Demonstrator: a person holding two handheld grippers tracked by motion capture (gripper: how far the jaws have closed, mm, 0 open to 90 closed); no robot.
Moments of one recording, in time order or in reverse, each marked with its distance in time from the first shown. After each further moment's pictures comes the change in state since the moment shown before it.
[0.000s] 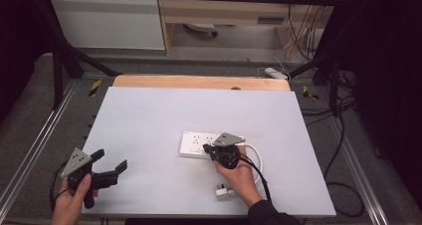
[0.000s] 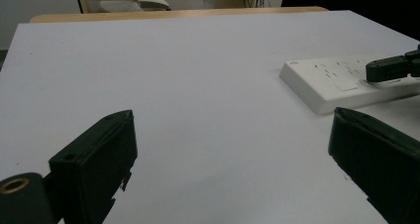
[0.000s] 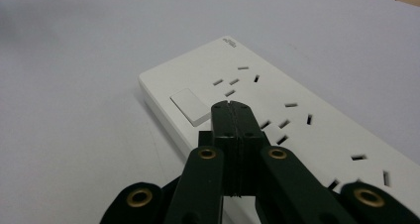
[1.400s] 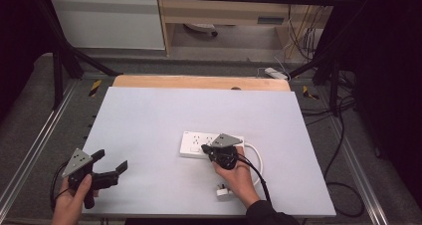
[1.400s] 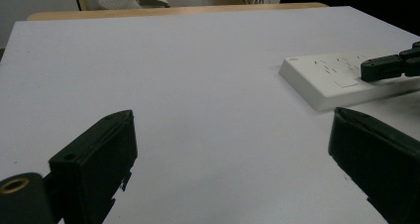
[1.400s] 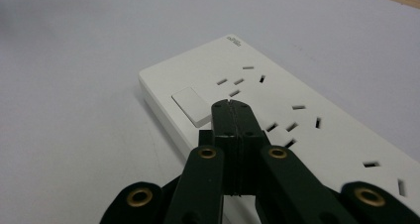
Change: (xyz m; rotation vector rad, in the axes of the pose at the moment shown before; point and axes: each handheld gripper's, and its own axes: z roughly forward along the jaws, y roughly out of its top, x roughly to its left) left arm -0.001 0.000 0.001 0.012 -0.002 0.004; right arm 0.002 -0.003 0.006 -0.012 0.003 -0.022
